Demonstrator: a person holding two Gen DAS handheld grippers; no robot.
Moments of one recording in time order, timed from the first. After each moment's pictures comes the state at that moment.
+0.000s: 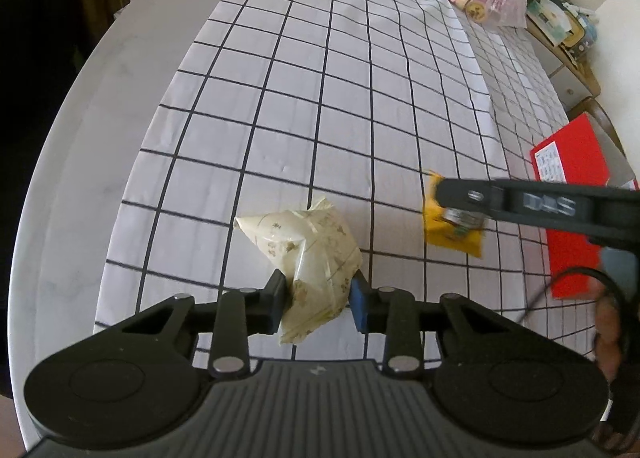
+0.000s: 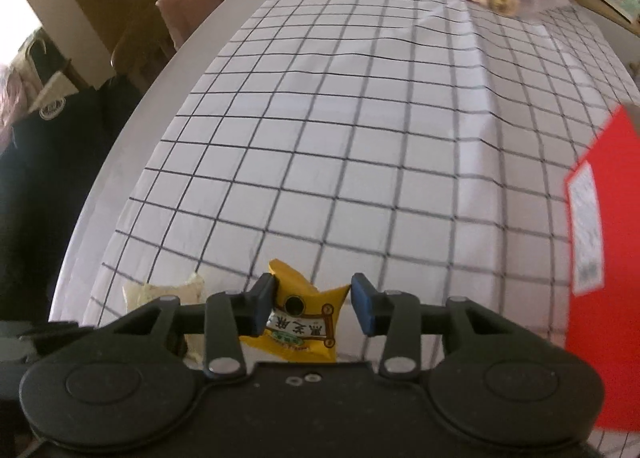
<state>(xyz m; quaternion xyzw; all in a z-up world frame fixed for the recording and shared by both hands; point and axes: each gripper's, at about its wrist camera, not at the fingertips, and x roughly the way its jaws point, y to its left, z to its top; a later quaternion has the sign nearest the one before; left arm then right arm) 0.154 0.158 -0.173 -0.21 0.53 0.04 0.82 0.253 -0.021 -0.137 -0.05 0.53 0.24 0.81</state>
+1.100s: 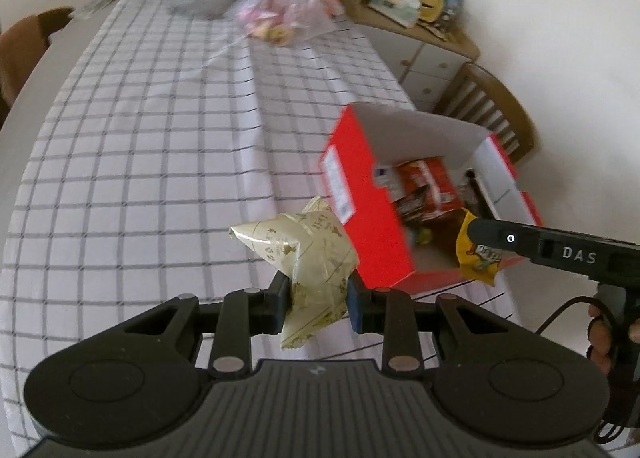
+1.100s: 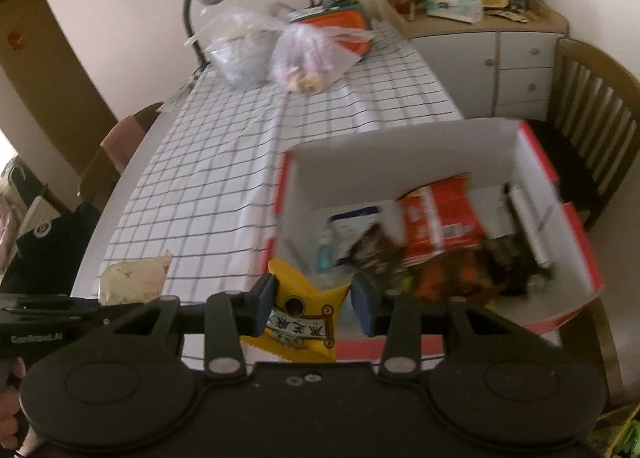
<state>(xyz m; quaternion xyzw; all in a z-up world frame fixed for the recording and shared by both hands) 0.180 -0.031 -0.053 -0.12 0.47 -0.09 0.87 0.225 -0.285 -0.044 0.06 0.43 0.17 0.88</state>
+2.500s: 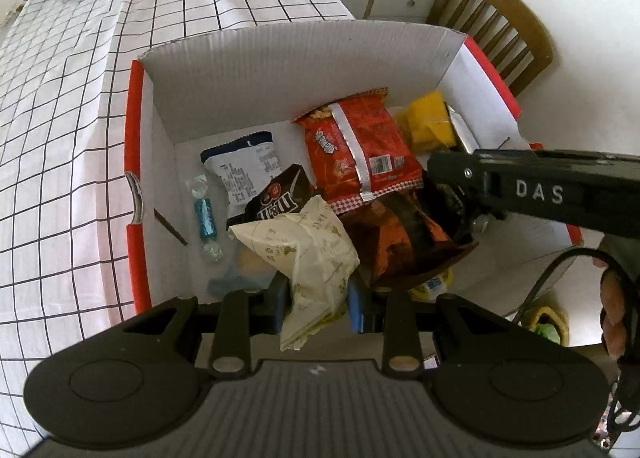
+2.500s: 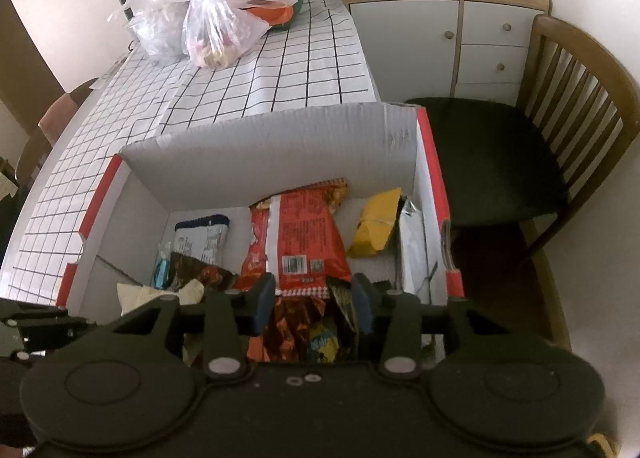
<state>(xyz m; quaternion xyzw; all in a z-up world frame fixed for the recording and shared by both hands) 0.287 -0.219 -0.120 -0.03 0.56 -0.09 0.82 0.324 -0.380 -0.101 0.02 0.48 0.15 0.86</state>
